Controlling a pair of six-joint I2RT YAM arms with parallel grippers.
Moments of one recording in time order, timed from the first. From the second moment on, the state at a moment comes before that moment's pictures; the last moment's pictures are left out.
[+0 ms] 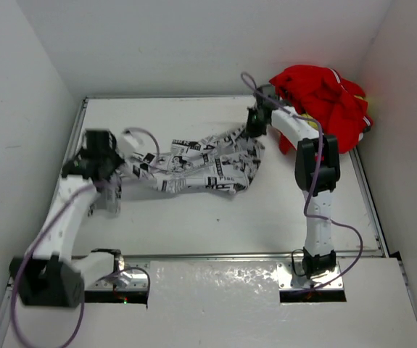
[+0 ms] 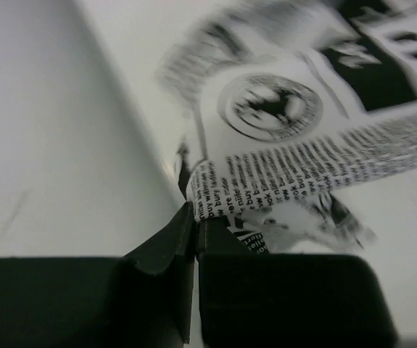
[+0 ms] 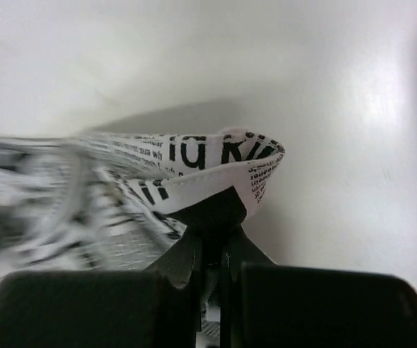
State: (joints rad) left arm -0.08 1.03 0.94 -0.77 -0.17 0.75; right arm 0.22 2.25 1.82 -0.62 -0.12 0.38
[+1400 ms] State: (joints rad) left arm 0.61 1.38 1.23 -1.12 0.30 1.02; right arm 0.14 1.31 0.77 -0.38 0.05 0.48
